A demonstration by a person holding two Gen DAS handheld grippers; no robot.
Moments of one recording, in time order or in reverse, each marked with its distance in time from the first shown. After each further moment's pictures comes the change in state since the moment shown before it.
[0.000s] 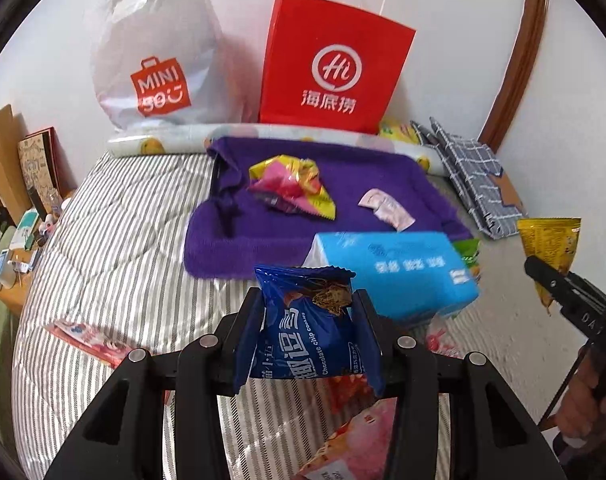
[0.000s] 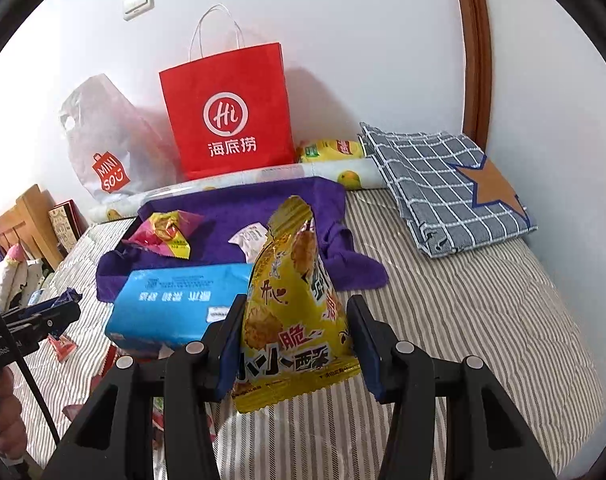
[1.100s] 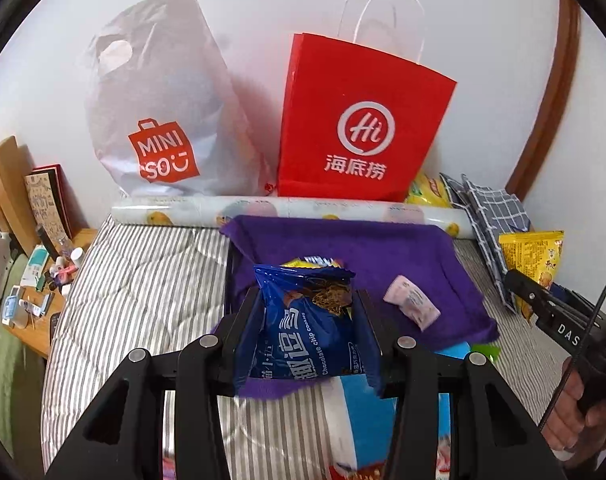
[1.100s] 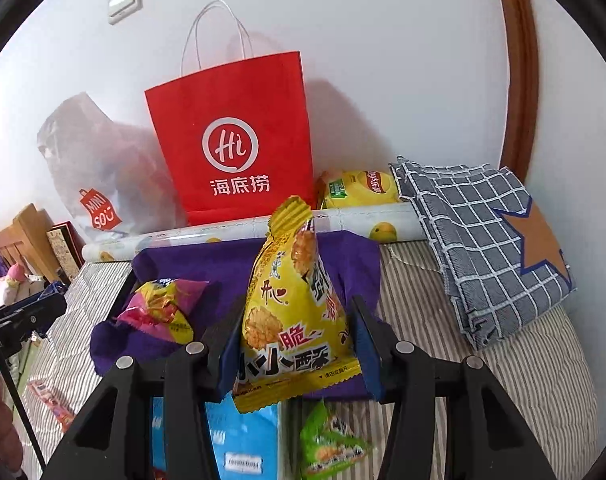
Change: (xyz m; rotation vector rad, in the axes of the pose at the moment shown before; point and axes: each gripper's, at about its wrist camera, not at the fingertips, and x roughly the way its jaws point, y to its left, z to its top) left arm 0.028 0.011 0.101 -0.030 -0.072 0.088; right arm 0.081 0.015 0.092 -0.010 0.014 0.041
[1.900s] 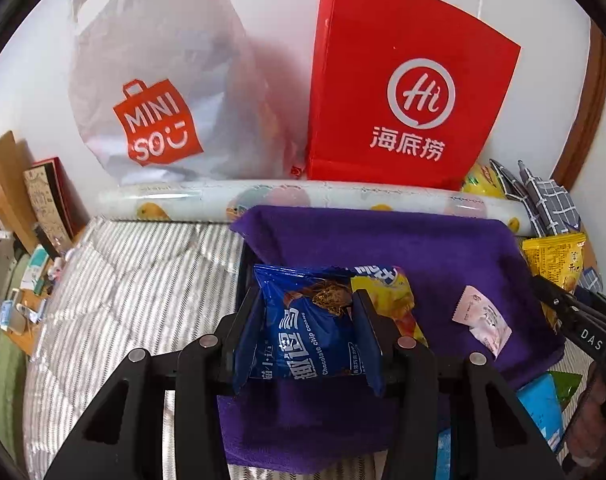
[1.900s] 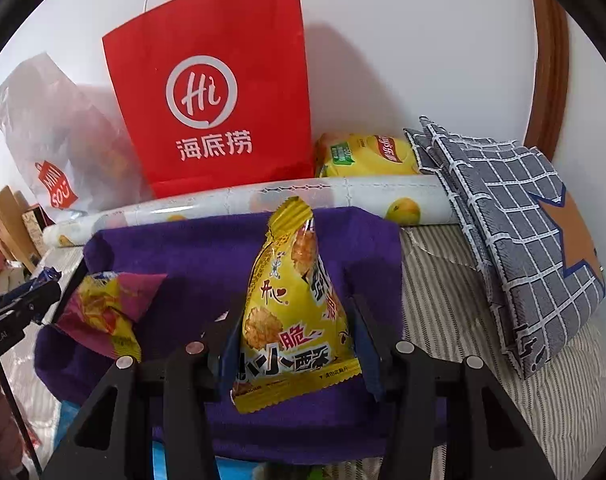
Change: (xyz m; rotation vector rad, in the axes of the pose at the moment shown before) left arm 0.089 0.020 -0.002 -0.003 0.039 0.072; right arm 0.086 -0.007 -0.009 -0.018 0.083 -0.034
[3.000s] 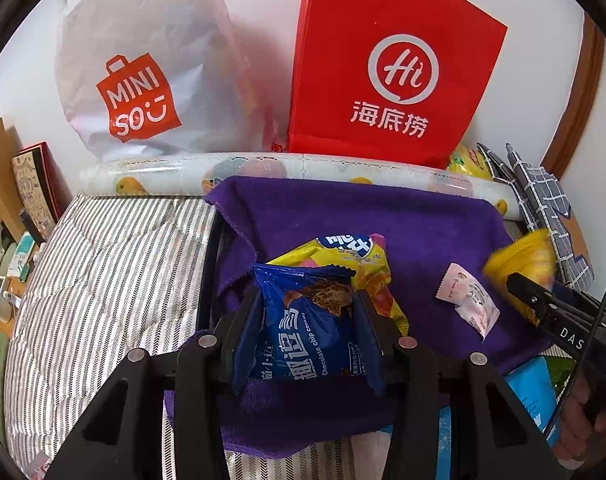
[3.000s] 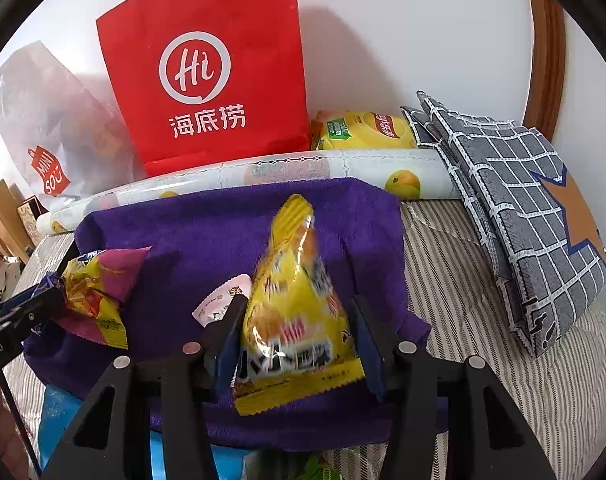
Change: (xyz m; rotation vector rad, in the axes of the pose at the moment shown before) left arm 0.008 -0.011 -0.020 0.003 0.026 -0.042; right arm 0.012 -0.001 -0.015 0.012 0.031 0.004
